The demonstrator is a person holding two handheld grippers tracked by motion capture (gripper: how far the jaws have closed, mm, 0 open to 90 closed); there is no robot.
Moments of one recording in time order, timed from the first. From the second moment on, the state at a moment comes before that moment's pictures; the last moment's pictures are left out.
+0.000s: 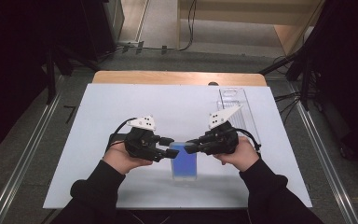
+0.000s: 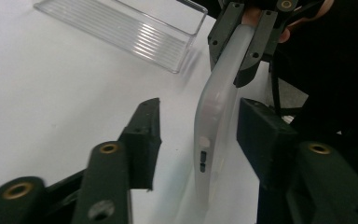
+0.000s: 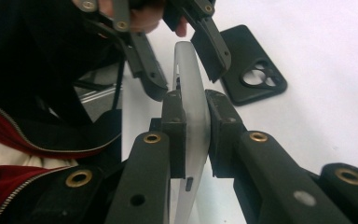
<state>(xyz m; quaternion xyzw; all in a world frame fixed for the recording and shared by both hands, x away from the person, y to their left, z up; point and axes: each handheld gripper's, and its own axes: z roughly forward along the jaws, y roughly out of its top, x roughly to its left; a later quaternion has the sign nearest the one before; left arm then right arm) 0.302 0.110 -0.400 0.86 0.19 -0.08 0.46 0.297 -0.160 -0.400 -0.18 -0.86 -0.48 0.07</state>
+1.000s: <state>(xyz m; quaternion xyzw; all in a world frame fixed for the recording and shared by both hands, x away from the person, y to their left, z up) 0.315 0.127 -0.393 0.85 0.26 -0.09 0.46 0.301 -0.166 -0.402 -0.26 -0.82 -0.51 0.03</state>
